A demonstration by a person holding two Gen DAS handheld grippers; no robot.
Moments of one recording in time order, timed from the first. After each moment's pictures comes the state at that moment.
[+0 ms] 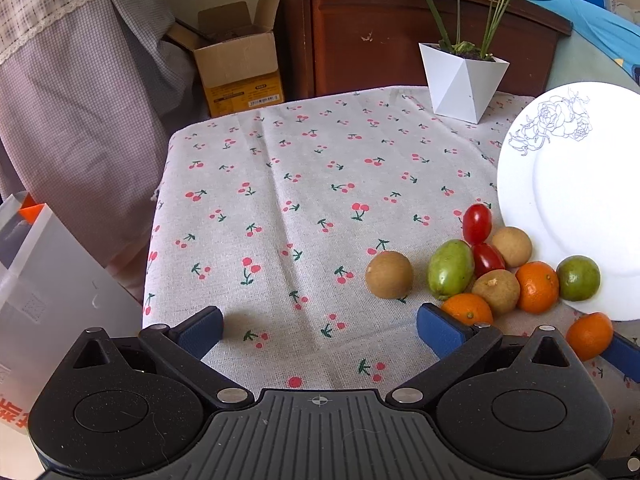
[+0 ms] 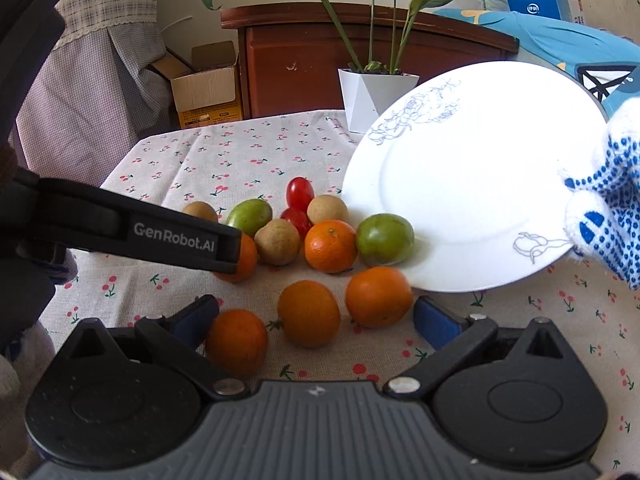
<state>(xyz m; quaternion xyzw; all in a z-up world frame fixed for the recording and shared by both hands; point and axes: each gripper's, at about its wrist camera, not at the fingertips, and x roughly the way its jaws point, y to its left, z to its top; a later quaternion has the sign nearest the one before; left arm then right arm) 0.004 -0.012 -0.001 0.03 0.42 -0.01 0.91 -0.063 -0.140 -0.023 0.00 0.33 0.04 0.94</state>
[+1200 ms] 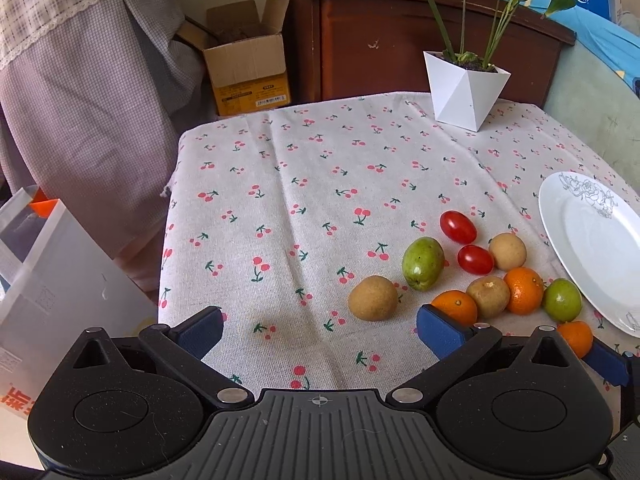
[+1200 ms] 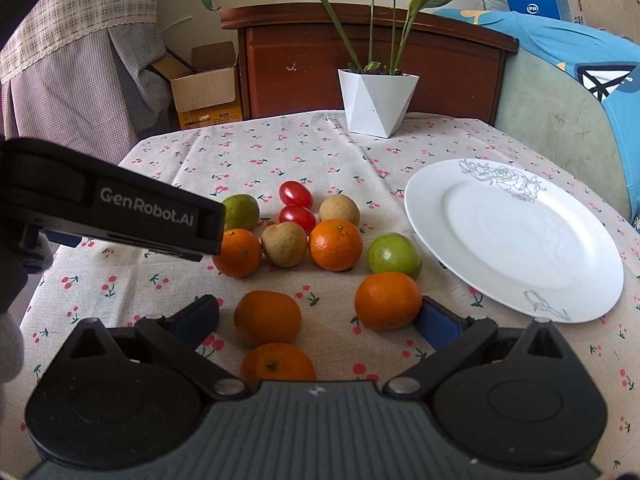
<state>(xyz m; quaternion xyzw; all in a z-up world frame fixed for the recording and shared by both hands) -0.006 -0.008 0.017 0.02 0.43 -0.01 0.90 -0.062 -0.140 -0.024 0.00 0.33 0.04 0.94</state>
